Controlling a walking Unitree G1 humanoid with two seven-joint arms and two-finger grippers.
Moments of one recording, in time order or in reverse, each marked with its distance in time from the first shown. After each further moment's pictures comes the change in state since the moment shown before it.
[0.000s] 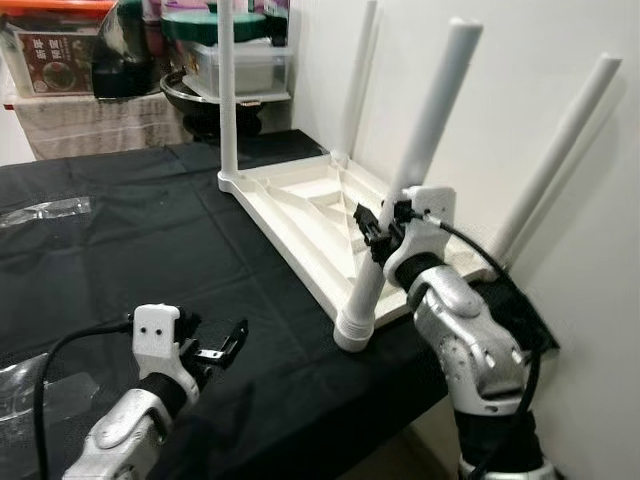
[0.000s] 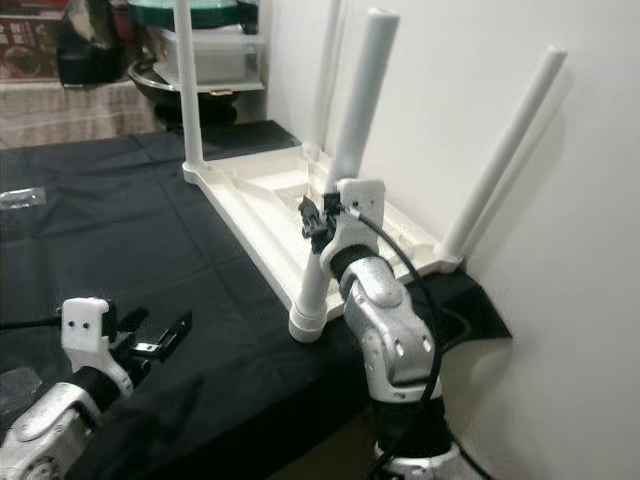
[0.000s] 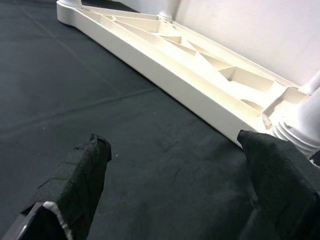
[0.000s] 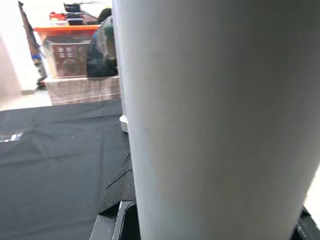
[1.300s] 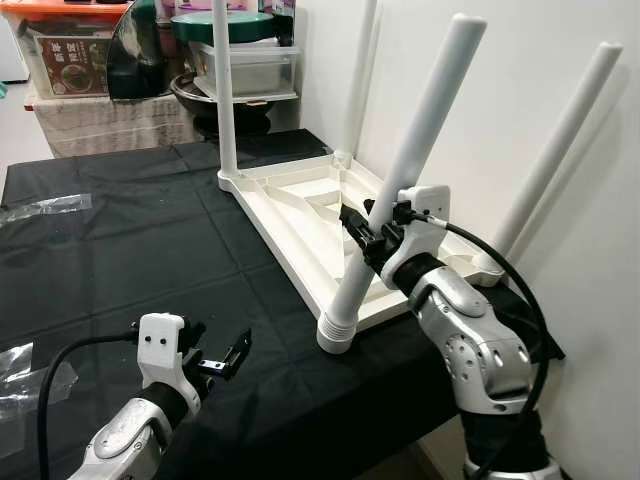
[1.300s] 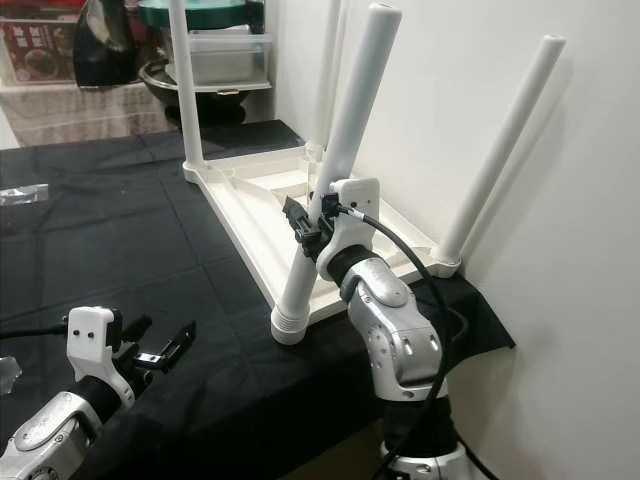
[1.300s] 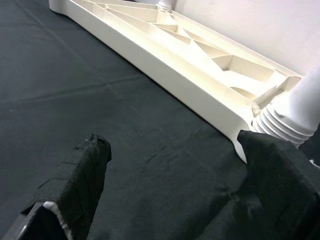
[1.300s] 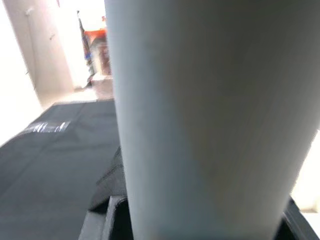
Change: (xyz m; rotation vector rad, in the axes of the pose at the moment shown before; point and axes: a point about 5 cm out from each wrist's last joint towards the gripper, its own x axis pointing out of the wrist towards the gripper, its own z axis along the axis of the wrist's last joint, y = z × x) left arm -0.003 -0.003 -0.005 0.006 0.022 -0.015; right arm -0.001 0.006 0.004 -0.005 -0.012 0.251
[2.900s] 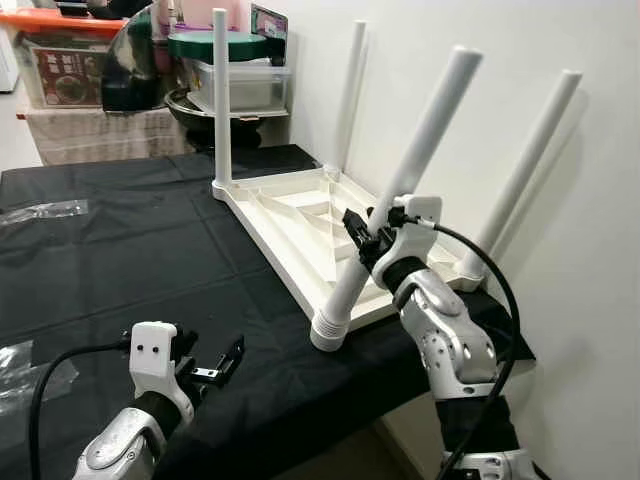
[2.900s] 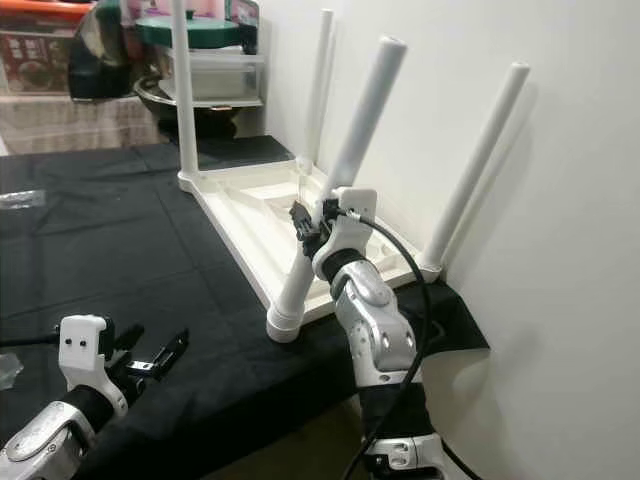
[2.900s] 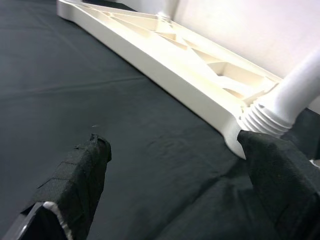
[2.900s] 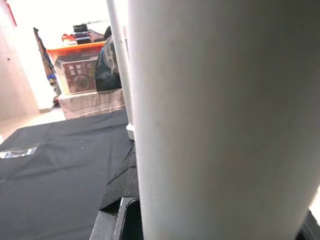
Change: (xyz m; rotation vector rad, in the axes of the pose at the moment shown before) left arm -0.008 0.006 -0.004 -0.008 0.015 0.034; right arm 0.018 -0.016 -0.028 0.116 -0.011 -0.293
